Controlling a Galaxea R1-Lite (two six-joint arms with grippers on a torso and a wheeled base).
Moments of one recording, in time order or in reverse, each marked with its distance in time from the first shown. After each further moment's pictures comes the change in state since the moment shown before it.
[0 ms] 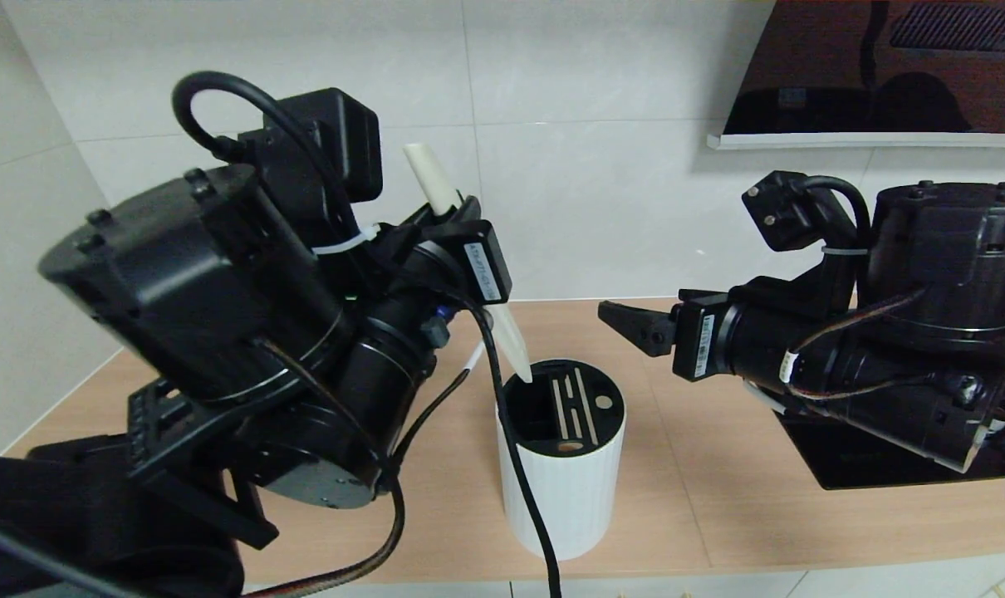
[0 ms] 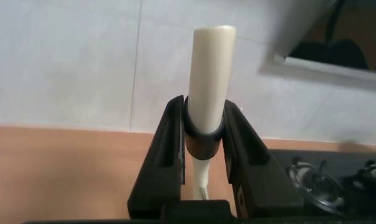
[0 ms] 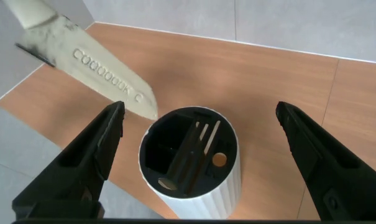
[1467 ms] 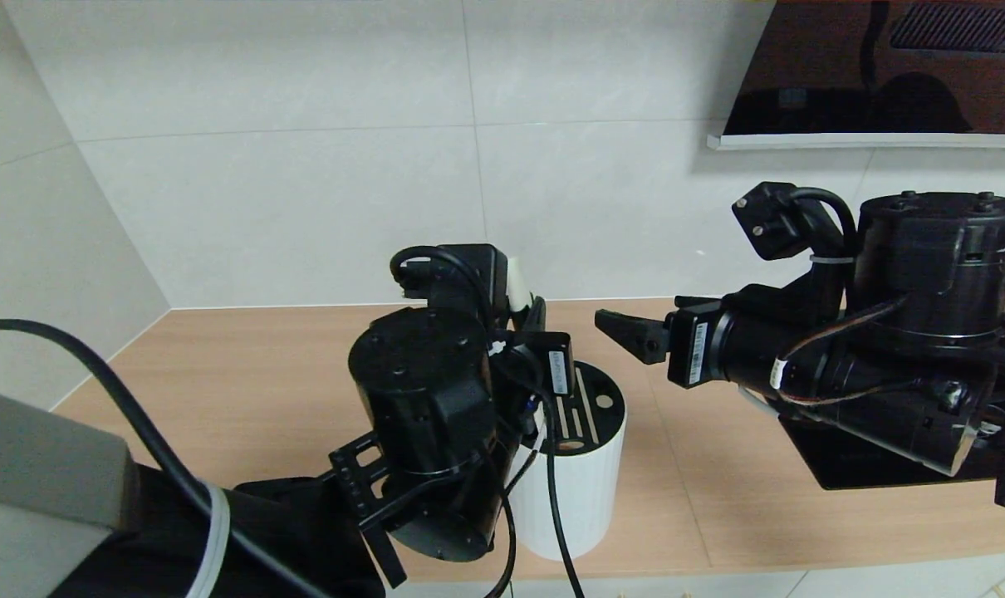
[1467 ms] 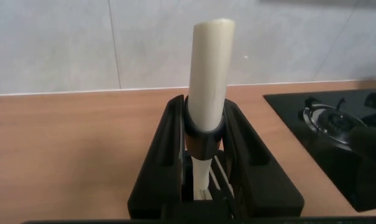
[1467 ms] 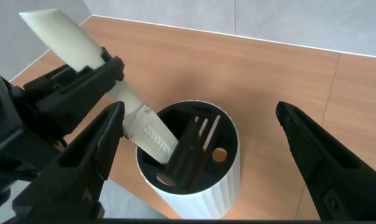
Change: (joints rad) left arm -0.036 0.214 0.035 -0.013 -0.001 -0.078; right arm 0.001 0.014 0.005 0.000 0.001 -0.003
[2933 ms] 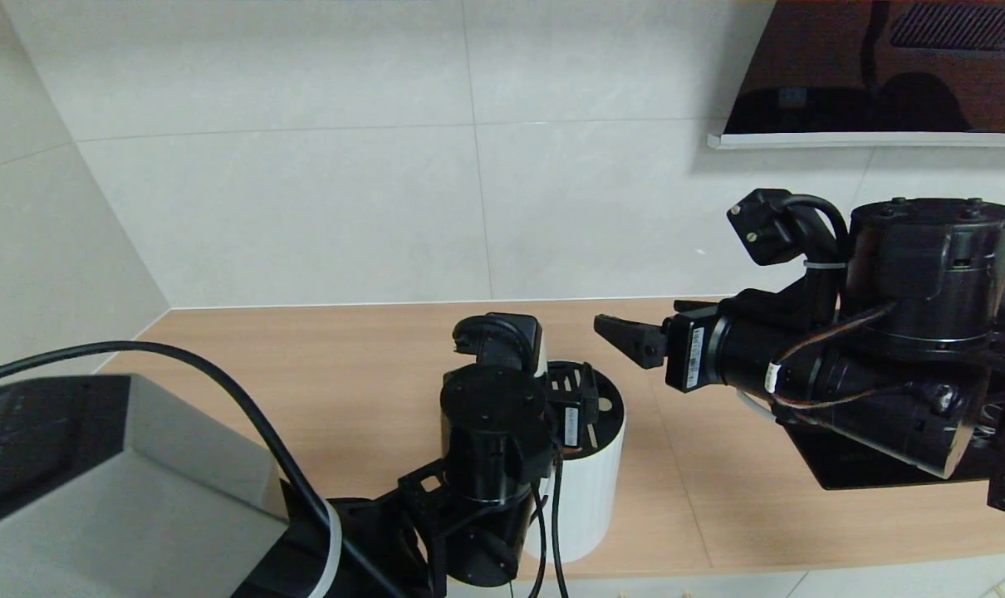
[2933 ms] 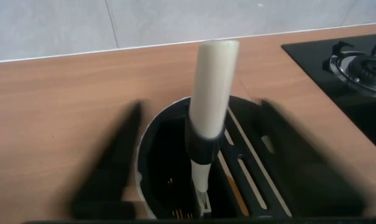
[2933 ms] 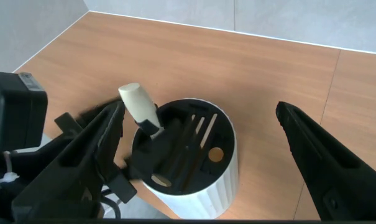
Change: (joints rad) left arm 0.004 0.128 0.023 0.010 -0.002 -0.030; right arm 0.000 0.007 0.004 0.000 -0.003 -0.001
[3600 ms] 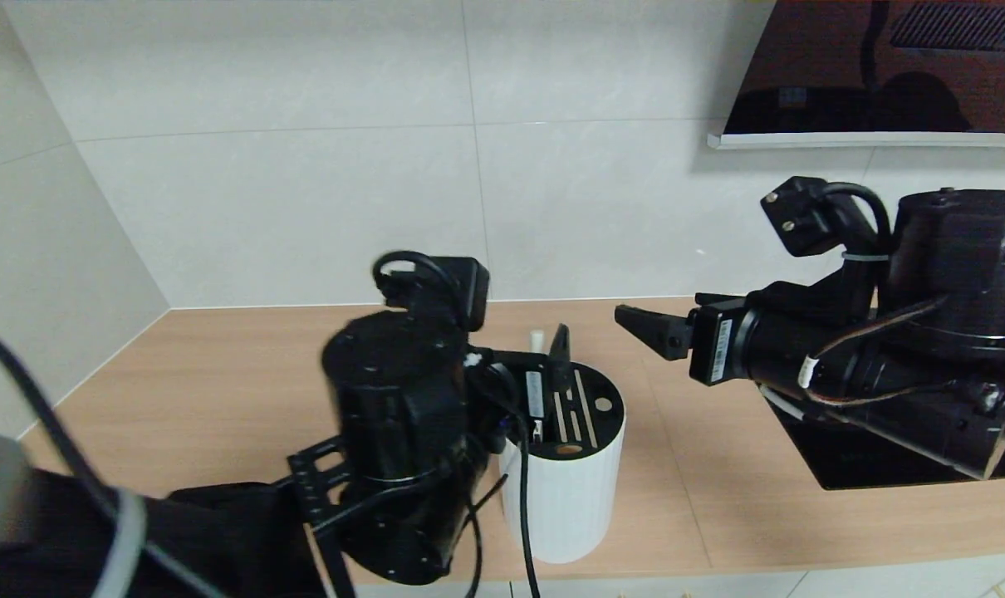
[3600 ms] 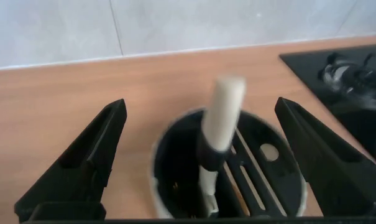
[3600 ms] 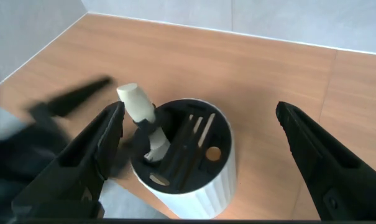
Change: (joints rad) left arm 0.009 -0.245 0.035 0.144 -0.028 0.000; right arm -0.025 -0.059 0.030 0.000 -0.020 -0.001
